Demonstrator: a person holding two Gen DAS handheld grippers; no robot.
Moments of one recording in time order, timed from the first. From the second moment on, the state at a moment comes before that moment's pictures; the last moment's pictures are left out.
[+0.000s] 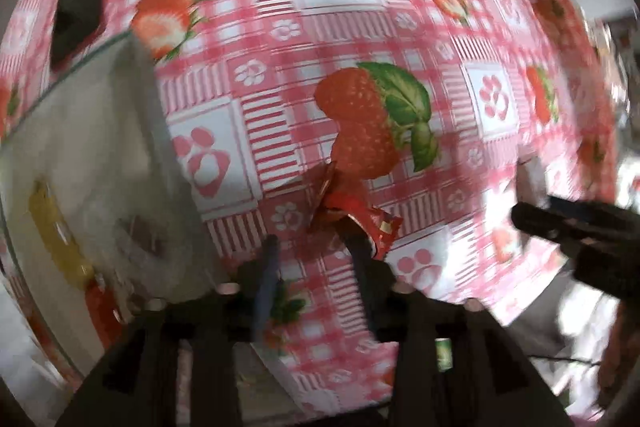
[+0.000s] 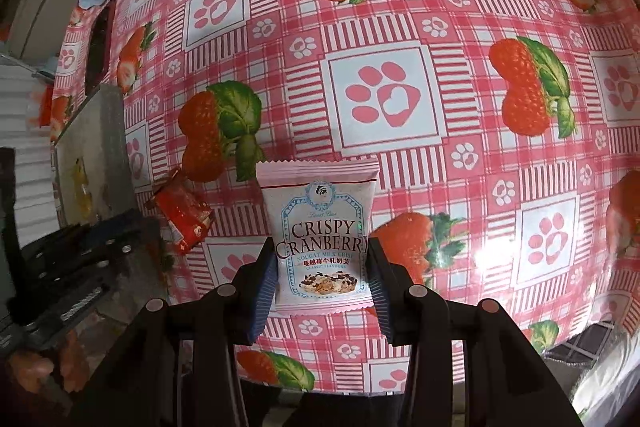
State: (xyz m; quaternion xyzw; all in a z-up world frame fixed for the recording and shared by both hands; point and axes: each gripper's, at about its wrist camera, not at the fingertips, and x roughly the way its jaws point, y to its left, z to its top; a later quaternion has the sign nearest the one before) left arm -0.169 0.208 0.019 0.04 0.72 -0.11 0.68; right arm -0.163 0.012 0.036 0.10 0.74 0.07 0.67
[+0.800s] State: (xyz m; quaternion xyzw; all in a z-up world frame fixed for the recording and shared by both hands) left arm -0.149 0.225 -0.014 -0.20 0.78 0.01 0.59; right arm -0.191 -0.012 0.045 0.13 0.74 0.06 0.66
